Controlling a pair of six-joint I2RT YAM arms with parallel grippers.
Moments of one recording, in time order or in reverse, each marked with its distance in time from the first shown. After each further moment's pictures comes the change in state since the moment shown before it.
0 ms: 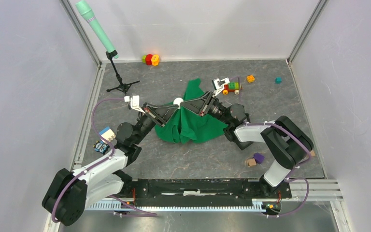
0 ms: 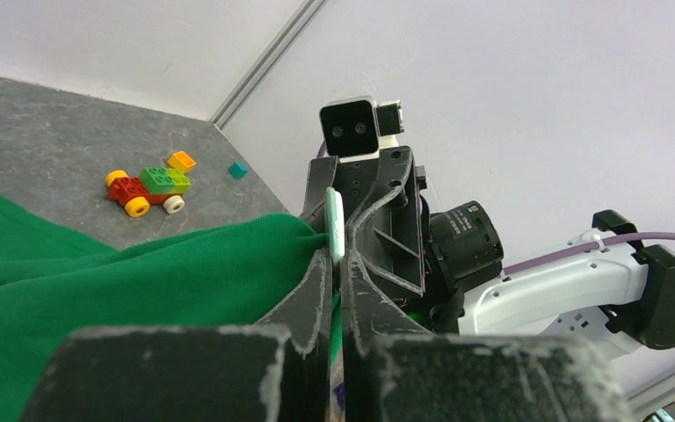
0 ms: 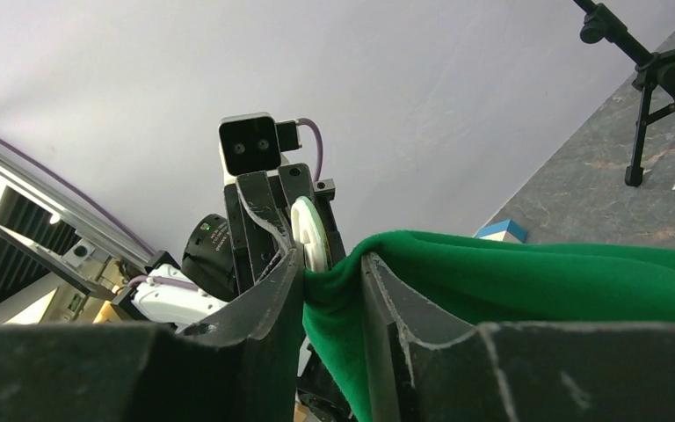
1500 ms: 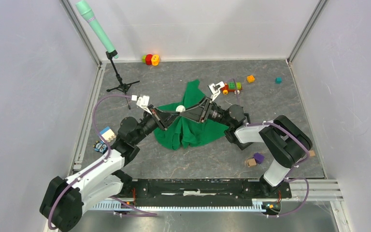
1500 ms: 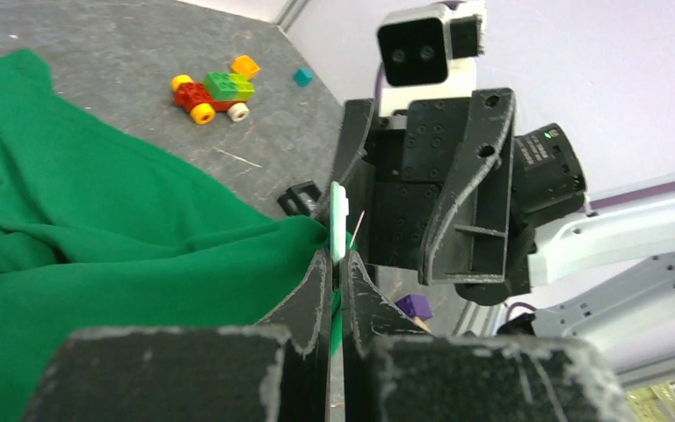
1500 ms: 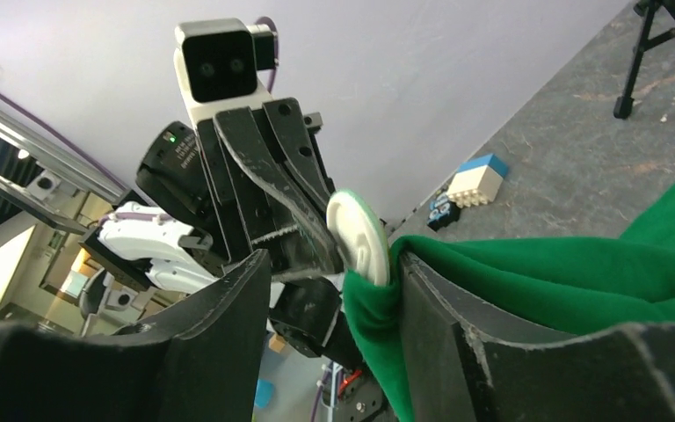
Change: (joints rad) left arm 0.005 -0.064 0.061 -0.373 0.062 0.153; right arm -0.008 0.024 -0.022 -0.027 -0.153 -0.066
